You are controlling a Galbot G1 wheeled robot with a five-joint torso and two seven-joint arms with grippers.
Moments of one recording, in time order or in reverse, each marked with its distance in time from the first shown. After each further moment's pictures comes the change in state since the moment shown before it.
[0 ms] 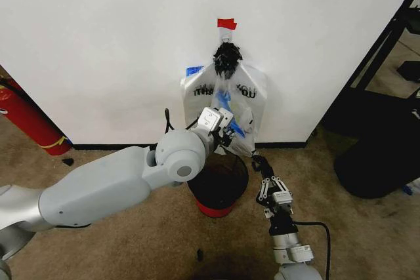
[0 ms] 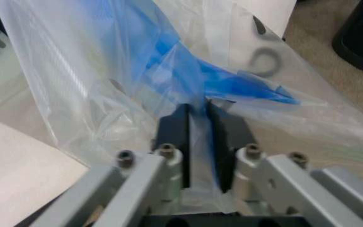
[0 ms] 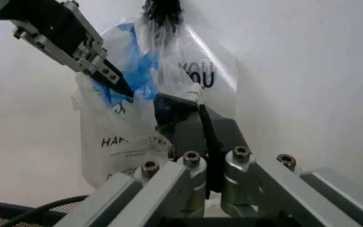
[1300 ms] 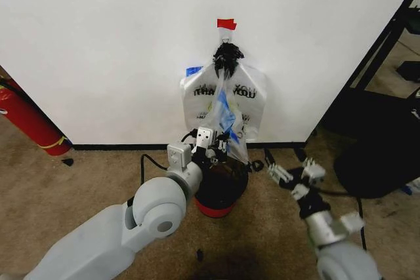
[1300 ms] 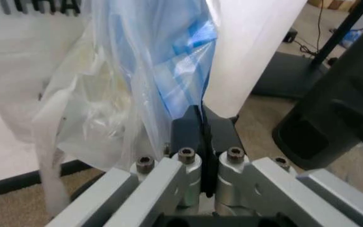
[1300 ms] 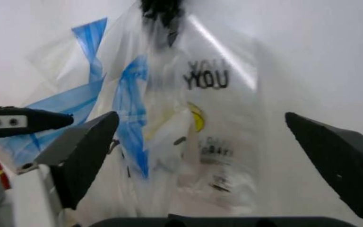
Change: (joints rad) left arm 0.557 0.012 -0.330 -0.187 0.318 -0.299 0.177; right arm 0.212 -0.488 0.010 0.129 0.675 -0.372 -0.026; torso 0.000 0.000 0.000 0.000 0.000
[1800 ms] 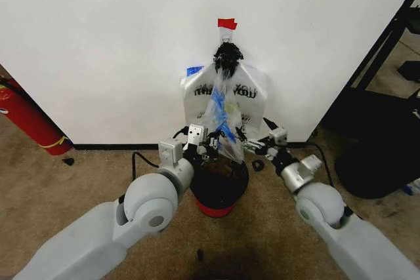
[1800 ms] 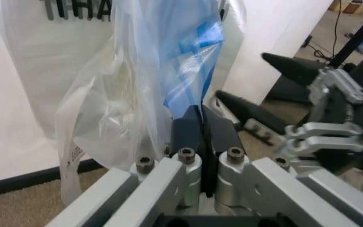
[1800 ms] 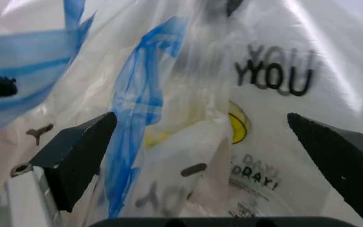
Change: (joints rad) left arm 0.034 0.032 -0.065 -0.013 -0.020 0.000 0.001; right arm 0.436 -0.089 -0.306 -0.215 -0.042 -0.101 0.005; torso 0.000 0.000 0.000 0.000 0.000
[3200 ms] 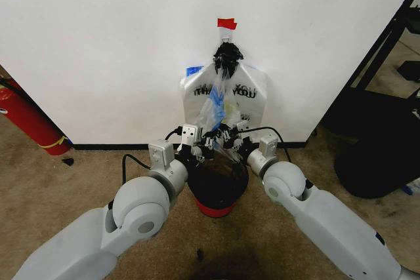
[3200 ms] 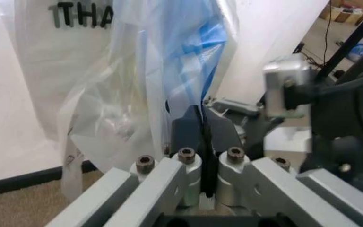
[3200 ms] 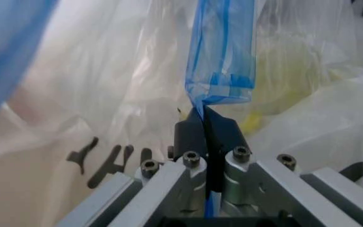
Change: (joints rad) left arm 0.060 0.020 -0.062 -0.051 -0.001 0.001 0.025; right arm 0.202 0.089 -0.187 -0.041 0.258 -0.218 0.136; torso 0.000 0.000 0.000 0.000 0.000
